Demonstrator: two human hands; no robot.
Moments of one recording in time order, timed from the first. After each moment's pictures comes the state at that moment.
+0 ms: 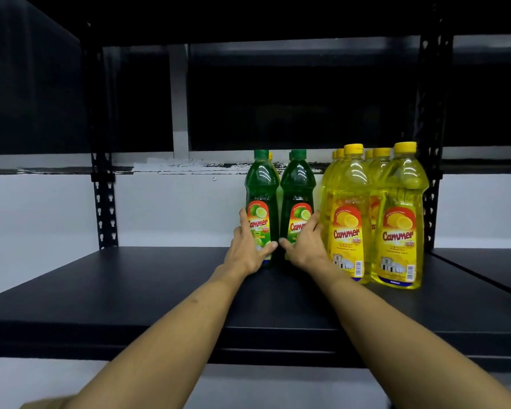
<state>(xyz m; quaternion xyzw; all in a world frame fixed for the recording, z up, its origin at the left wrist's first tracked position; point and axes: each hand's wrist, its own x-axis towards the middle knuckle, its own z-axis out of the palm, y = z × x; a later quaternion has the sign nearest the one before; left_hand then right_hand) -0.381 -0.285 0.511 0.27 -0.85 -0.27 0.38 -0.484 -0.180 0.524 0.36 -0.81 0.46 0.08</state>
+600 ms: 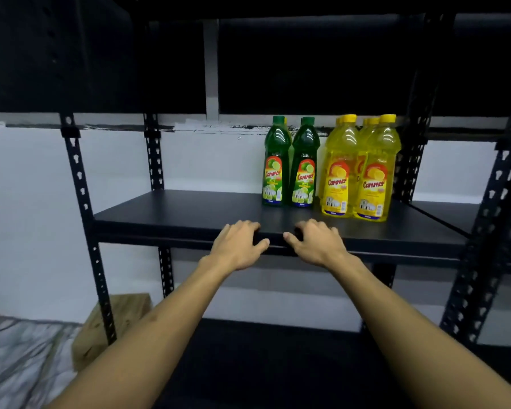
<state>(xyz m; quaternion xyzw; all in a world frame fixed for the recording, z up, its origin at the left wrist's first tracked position) -0.189 -0.136 0.479 0.29 -0.93 -0.04 0.23 -0.340 -0.017 0.486 0.48 -0.85 0.18 0.11</state>
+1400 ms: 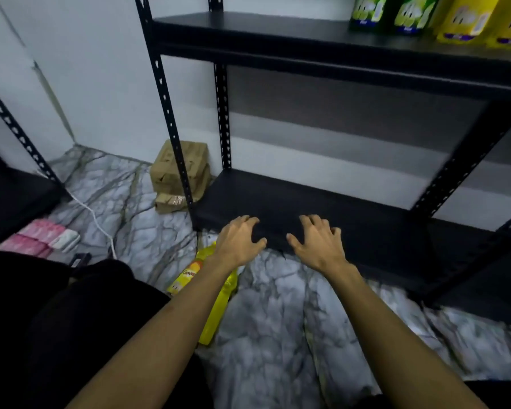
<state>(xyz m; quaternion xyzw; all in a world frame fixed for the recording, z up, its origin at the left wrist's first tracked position) -0.022 -0.062 0.173 0.46 -0.87 -0.18 0.09 -0.191 0.037 0.189 0.55 -0.83 0.10 -0.05</state>
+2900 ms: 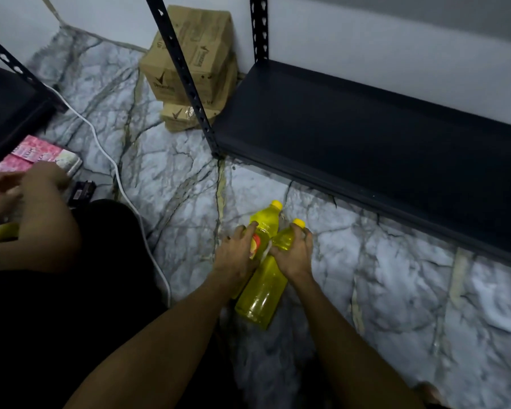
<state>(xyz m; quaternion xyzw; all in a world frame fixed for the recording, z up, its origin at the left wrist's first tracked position) 0.025 -0.106 -0.071 0.56 -0.80 -0.20 -0.11 -0.114 -0.059 -0.116 0.33 -0.80 0.34 -0.36</state>
